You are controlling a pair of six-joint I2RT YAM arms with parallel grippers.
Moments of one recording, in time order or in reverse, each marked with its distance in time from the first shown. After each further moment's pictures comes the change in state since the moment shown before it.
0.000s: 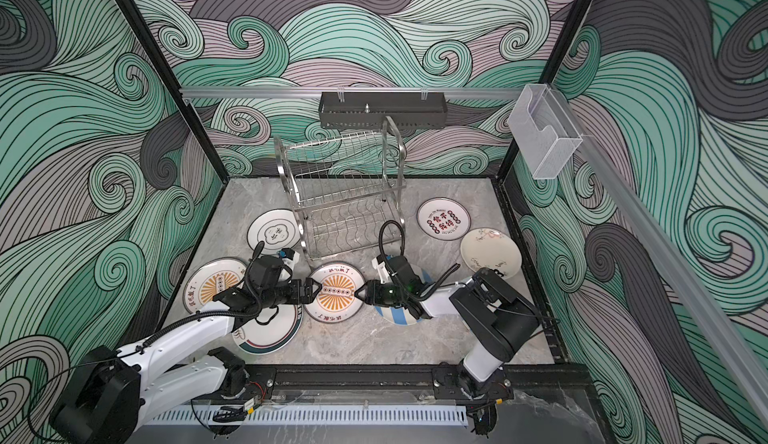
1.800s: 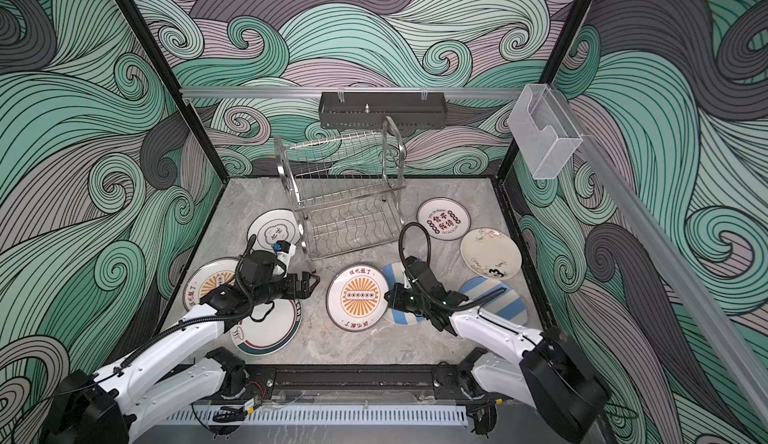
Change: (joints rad) left arm 0.000 -0.102 0.097 -0.122 -0.028 0.025; right arm -0.051 -0.532 -0.086 -0.509 0.242 0.009
